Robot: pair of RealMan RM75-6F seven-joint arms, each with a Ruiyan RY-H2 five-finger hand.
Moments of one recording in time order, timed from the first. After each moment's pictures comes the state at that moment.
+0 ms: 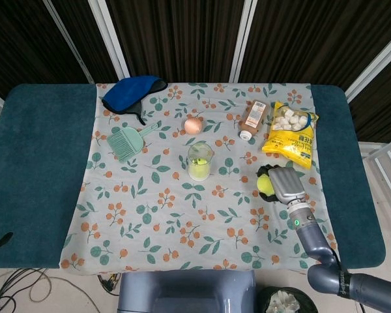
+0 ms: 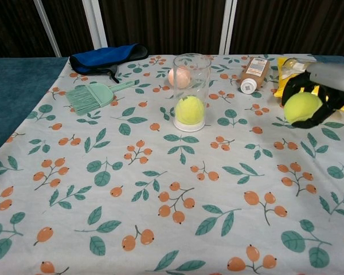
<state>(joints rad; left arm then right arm) 0.00 -1.05 -0.05 -1.70 1.44 1.54 0.11 0.60 -1.40 0.24 -1.56 -1.06 1.00 -0.34</state>
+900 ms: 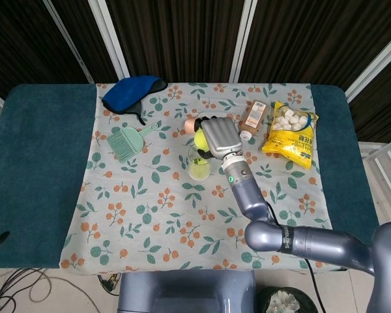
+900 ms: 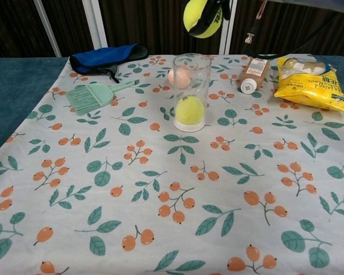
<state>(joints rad) 0.00 -1.03 -0.05 -1.69 1.43 1.53 0.06 1.14 -1.48 0.49 -1.62 -0.45 1.05 -0.78</state>
